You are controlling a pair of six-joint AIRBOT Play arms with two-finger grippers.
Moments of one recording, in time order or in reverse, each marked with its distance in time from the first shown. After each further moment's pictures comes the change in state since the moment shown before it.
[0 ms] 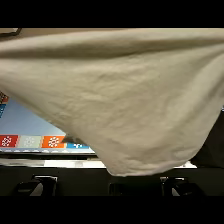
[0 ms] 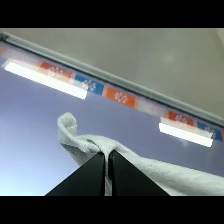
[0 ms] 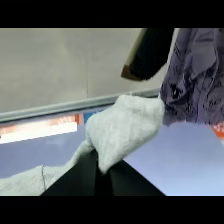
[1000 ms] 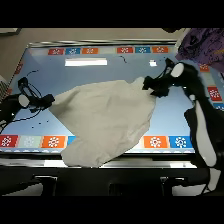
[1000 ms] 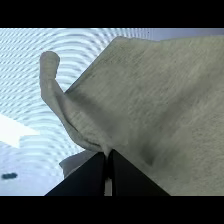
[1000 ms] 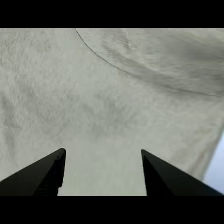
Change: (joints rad) left arm 0.010 -0.645 -0.418 -0.062 0.346 -0.002; right arm -0.110 -0.790 -0.003 0.607 0.174 -0.072
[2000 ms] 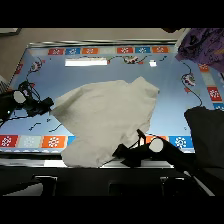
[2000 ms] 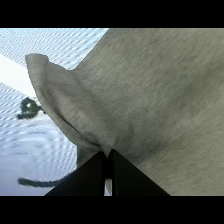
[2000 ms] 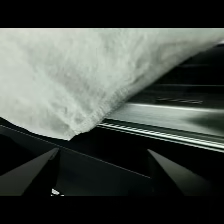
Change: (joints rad) left arm 0.013 0.006 0.049 -0.029 -0.262 0.000; right arm 0.606 0.570 -1.158 0.611 -0.346 0.153
